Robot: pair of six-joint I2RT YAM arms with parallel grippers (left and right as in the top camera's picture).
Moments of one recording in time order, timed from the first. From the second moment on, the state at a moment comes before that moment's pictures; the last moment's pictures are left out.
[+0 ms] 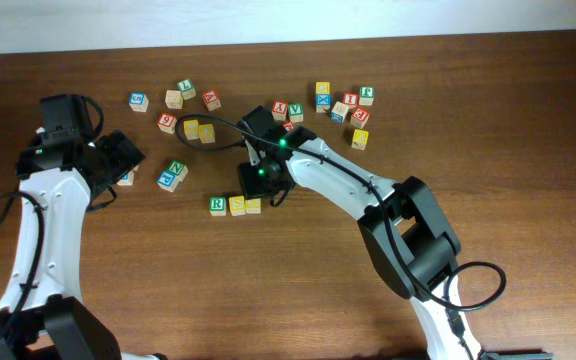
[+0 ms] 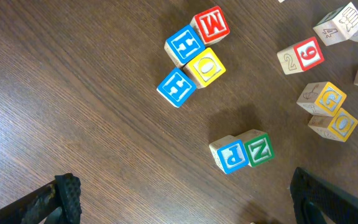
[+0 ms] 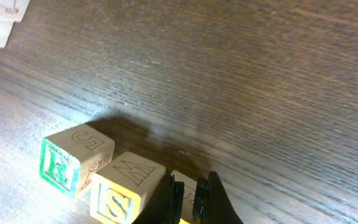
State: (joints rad) left arm 0.20 1.61 1.32 -0.86 -0.09 -0.52; right arm 0.65 2.24 1.72 -0.71 -0.28 0.42
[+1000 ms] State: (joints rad) left arm 0.20 1.61 1.32 -0.86 -0.09 -0.52; right arm 0.59 2.11 2.35 -1.68 0.10 0.51
